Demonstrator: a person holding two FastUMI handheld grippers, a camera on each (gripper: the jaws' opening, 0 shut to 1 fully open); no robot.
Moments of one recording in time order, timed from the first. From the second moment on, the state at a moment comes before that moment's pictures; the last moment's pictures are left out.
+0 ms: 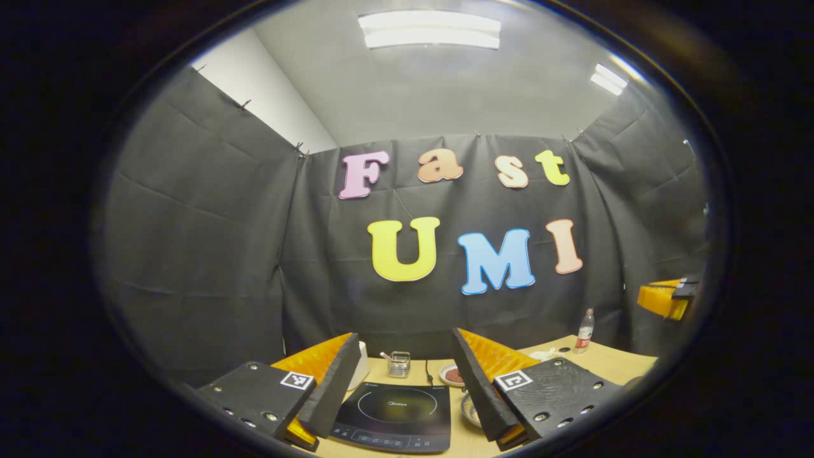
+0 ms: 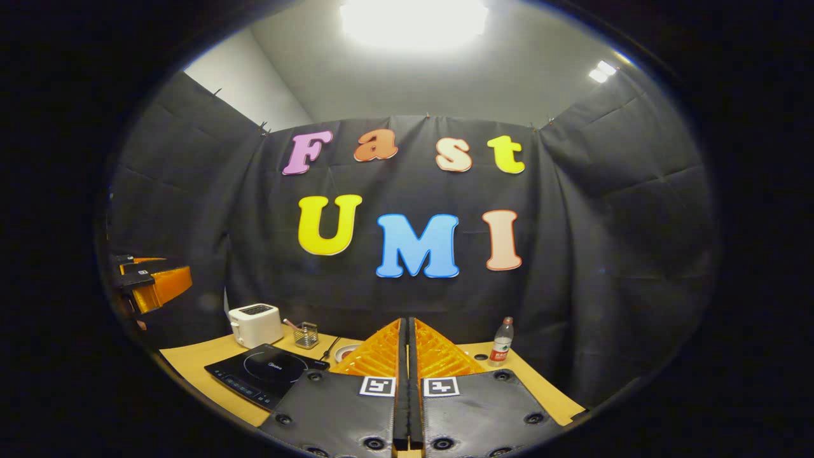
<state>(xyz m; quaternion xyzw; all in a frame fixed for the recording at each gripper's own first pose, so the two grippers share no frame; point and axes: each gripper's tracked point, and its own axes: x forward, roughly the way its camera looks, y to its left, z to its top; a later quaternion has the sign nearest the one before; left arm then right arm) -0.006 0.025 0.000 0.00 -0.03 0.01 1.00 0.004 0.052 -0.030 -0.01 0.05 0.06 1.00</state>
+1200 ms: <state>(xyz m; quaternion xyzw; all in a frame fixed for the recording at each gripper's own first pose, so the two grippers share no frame) 0.040 0.029 -0.034 0.02 0.03 0.10 0.99 -0.018 0.093 -0.311 -0.09 0.42 0.31 0.85</state>
